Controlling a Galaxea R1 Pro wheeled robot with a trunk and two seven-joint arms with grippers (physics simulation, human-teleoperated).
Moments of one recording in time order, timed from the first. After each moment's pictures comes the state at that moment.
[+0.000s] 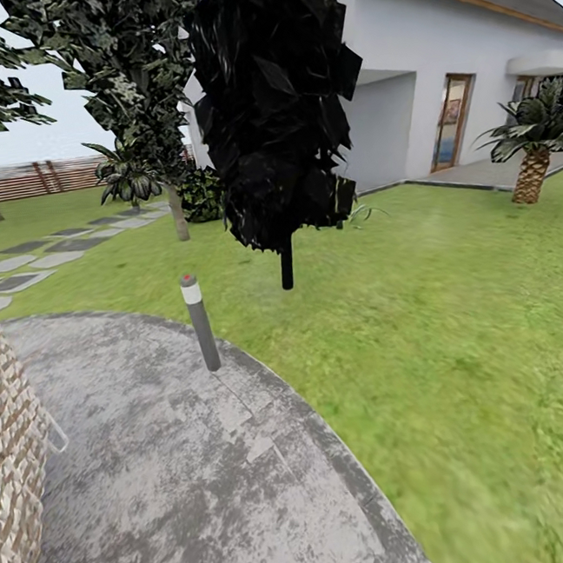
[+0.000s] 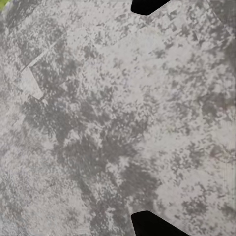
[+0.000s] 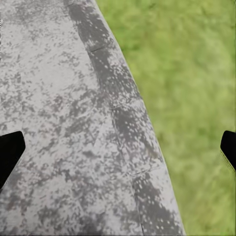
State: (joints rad) left arm -0.19 0.05 0.00 -0.34 0.01 -0.44 0.02; right arm -0.02 -0.07 0.00 -0.45 0.00 -0.41 0.00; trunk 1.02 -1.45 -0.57
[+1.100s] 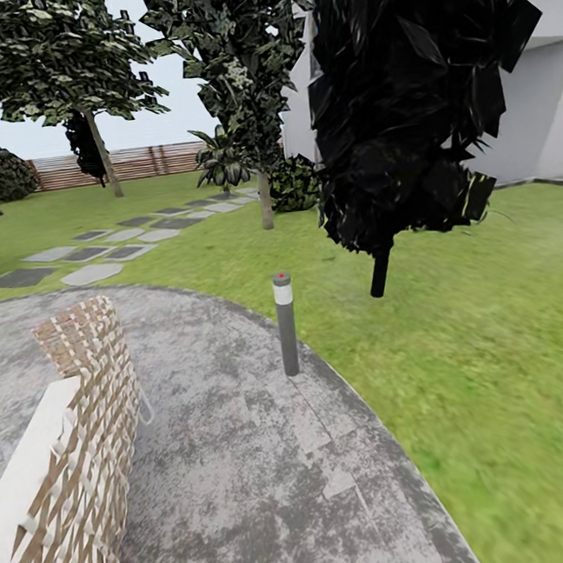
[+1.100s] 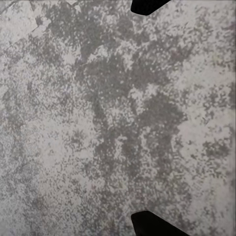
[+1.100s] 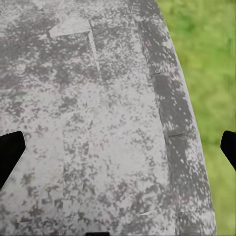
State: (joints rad) left arm -0.19 0.05 0.00 -0.33 0.01 -0.45 0.02; right arm -0.02 -0.07 0.00 -0.44 0.00 -0.41 0.00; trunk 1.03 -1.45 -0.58
